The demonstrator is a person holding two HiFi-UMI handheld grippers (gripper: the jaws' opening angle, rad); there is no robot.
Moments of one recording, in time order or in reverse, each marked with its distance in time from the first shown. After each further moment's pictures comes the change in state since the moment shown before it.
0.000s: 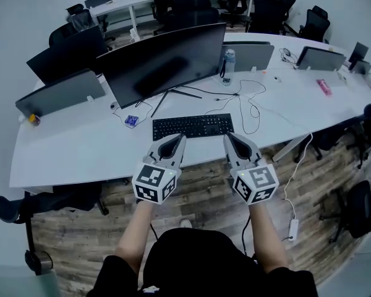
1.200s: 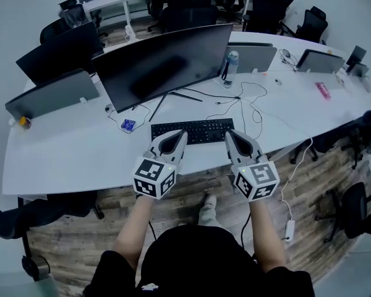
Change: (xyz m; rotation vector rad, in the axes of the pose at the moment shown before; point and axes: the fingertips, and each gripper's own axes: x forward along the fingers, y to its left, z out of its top) left arm 0.040 0.058 -0.007 -0.068 -0.013 -0.064; right arm 0.065 -0.015 -0.006 -0.024 0.046 -0.039
